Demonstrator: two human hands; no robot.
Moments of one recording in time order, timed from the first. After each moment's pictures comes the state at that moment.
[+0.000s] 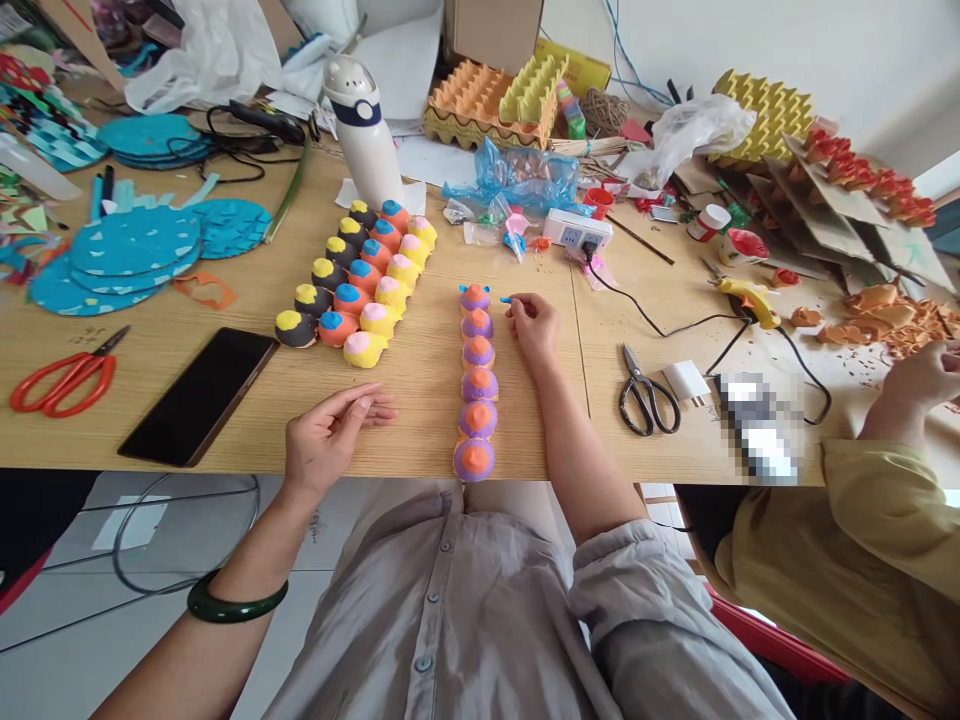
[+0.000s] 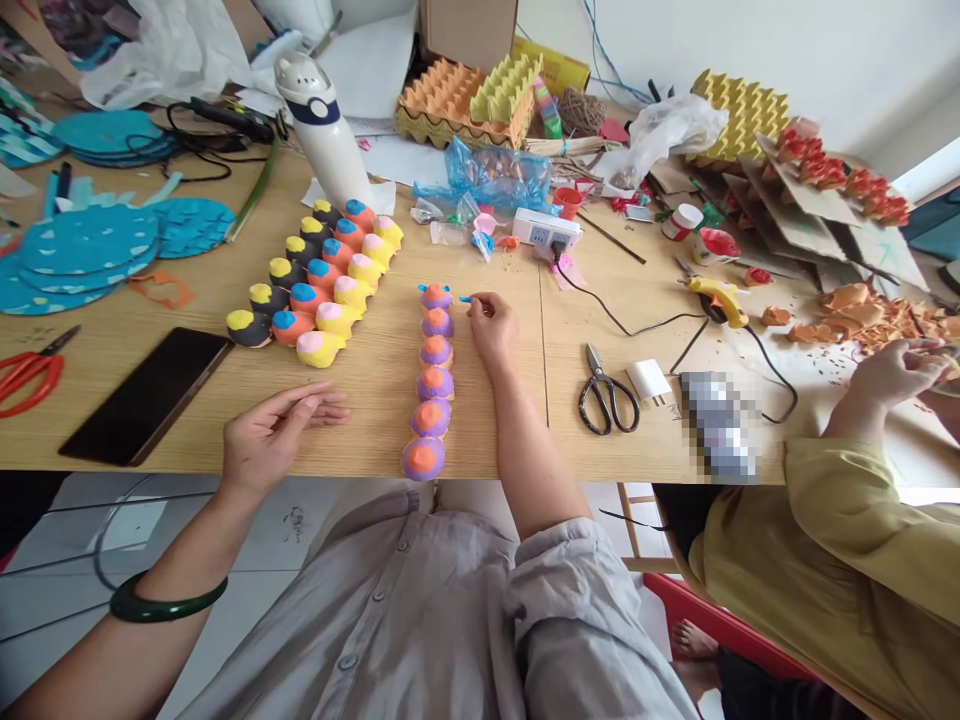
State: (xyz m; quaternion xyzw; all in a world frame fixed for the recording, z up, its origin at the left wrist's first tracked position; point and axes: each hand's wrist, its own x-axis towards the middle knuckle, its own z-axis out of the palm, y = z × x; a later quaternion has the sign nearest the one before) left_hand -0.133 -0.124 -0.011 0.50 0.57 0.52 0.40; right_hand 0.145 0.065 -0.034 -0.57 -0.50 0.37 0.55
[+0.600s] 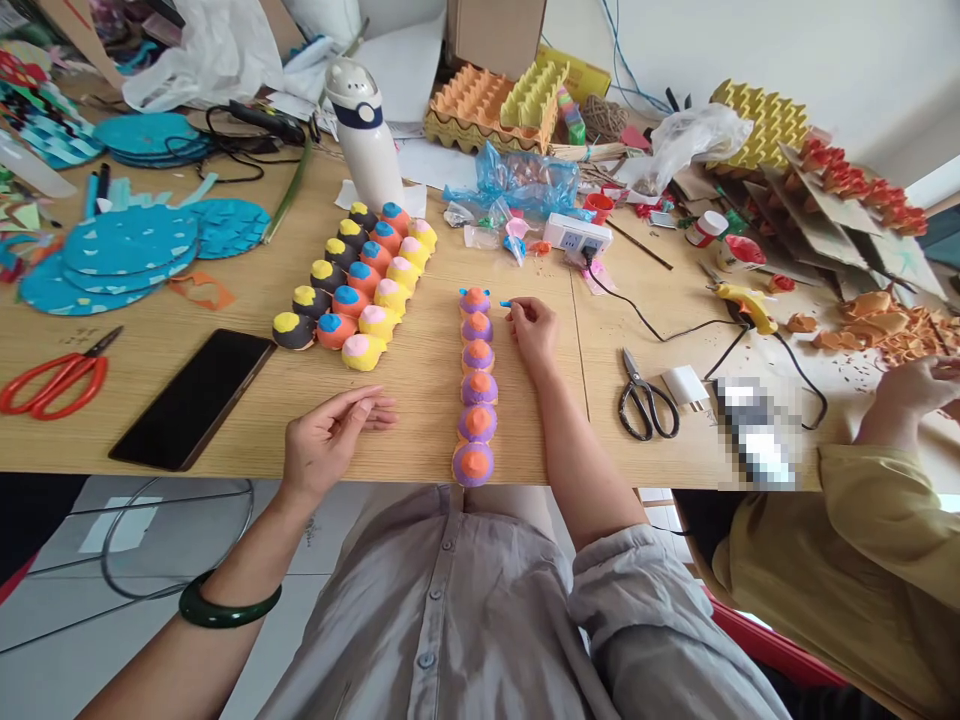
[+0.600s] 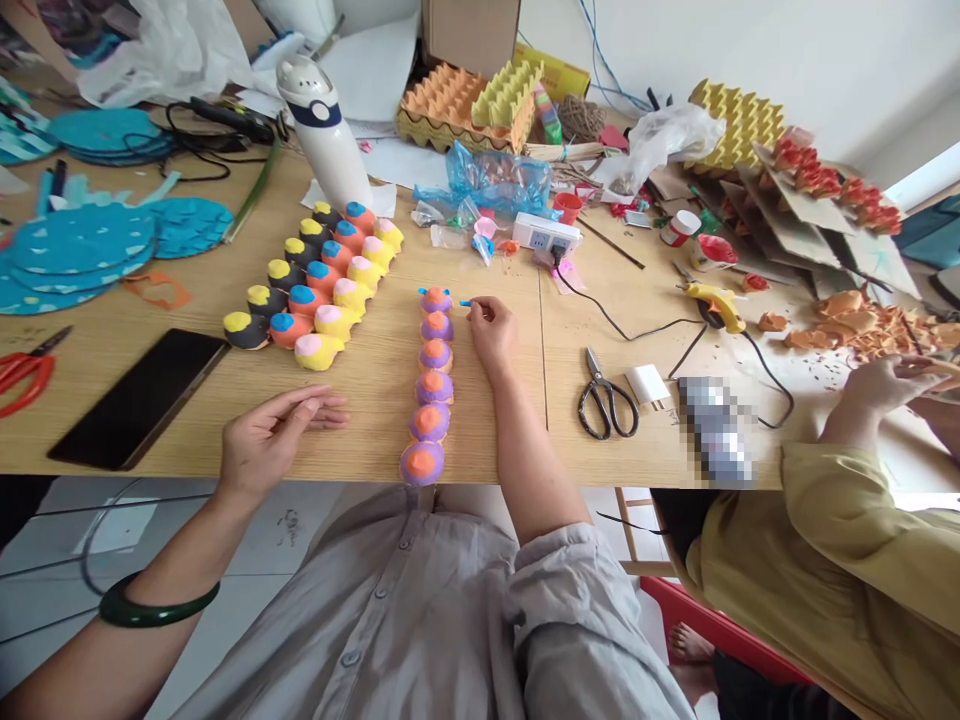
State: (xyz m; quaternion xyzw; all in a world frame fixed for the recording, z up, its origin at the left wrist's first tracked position) left_hand -0.133 -0.122 -0.013 0.52 0.56 0.51 0.40; right_hand 0.149 0.068 -0.040 -0.56 -0.50 0.37 0.55
